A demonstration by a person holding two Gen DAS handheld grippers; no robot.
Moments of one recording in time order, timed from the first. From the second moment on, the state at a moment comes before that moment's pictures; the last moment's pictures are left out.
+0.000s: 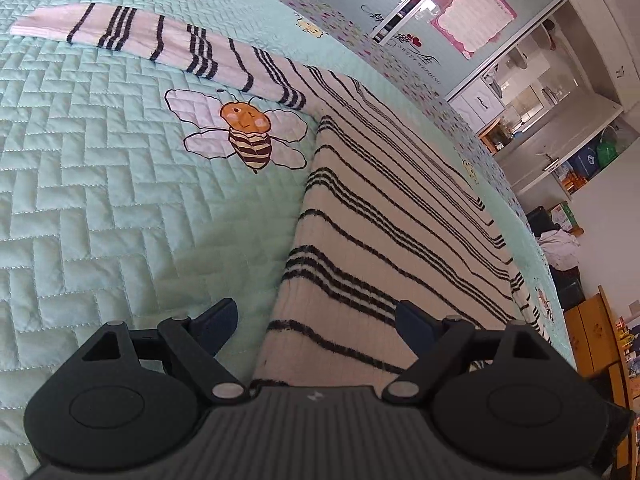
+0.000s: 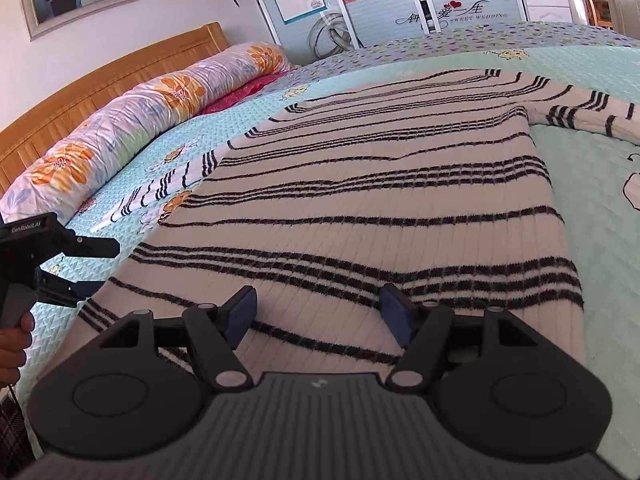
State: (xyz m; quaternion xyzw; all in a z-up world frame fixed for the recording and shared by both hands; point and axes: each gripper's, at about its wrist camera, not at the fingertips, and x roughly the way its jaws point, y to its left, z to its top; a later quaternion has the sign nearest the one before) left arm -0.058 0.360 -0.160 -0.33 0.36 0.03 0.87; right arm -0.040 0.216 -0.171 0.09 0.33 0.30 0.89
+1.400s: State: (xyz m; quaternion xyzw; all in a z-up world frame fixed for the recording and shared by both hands) left arm -0.049 0.333 -0.156 -0.23 0.38 0.02 0.90; right arm -0.067 0.320 -0.154 0.00 0.36 0.31 0.88
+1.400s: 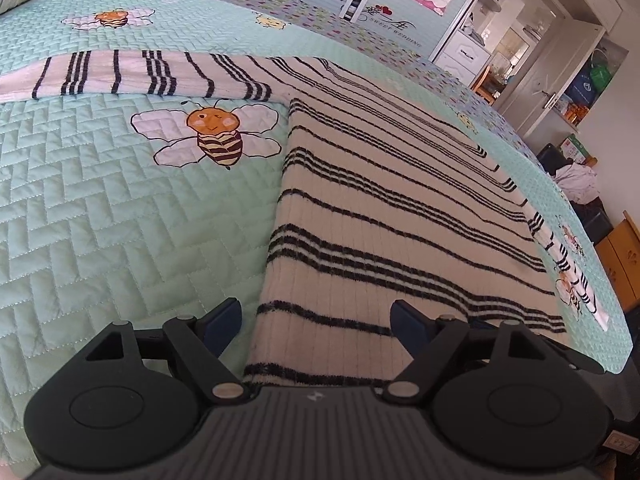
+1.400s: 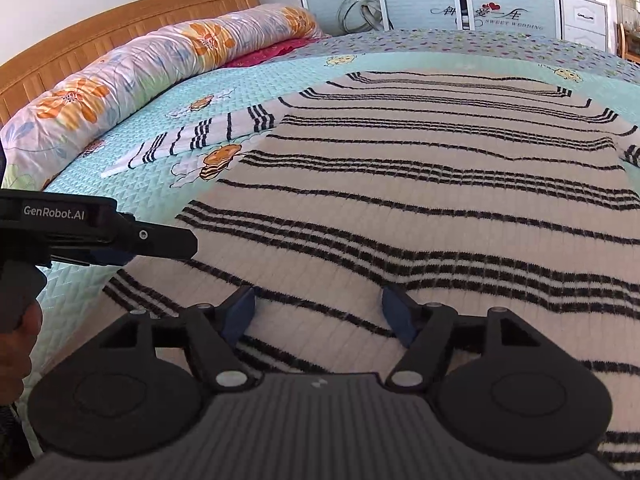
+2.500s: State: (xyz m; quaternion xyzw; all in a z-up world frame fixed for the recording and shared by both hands) left arm -0.054 0.357 -0.167 -0.28 0.35 -0.02 0.89; right arm -0.013 0.365 -0.131 0.02 0.43 0.30 0.85
